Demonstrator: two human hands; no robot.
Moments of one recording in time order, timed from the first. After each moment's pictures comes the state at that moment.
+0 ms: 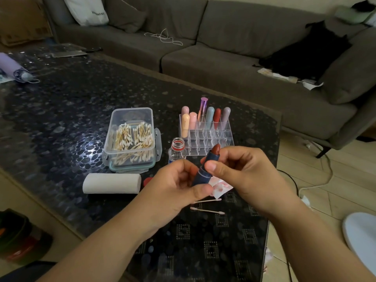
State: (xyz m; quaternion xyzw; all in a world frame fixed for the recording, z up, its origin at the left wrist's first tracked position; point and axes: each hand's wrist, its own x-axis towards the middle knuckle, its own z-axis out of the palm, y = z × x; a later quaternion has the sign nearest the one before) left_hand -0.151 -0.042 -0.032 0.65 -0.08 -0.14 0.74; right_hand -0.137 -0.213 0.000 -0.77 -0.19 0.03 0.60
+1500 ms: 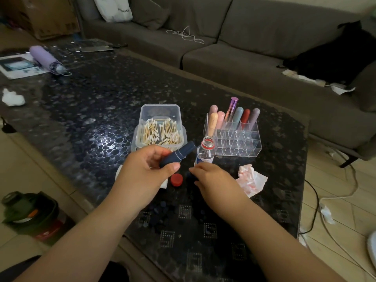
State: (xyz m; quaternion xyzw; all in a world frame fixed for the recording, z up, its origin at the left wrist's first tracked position) left_hand -0.142 0.032 -0.040 0.76 0.07 0.08 0.64; right_hand -0.100 -0.137 -0.082 -0.95 -0.28 -0.02 0.11
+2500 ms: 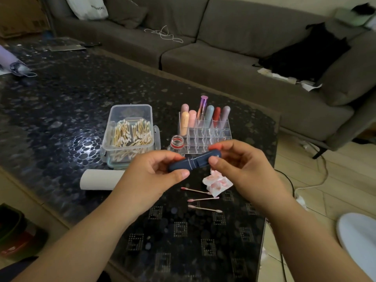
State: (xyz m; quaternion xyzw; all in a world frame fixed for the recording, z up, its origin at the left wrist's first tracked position) left_hand -0.138 -0.020 -0.035 0.75 -0.04 -0.01 0.66; right_hand -0.135 -0.212 0.000 -0.81 -0.10 0.00 0.58
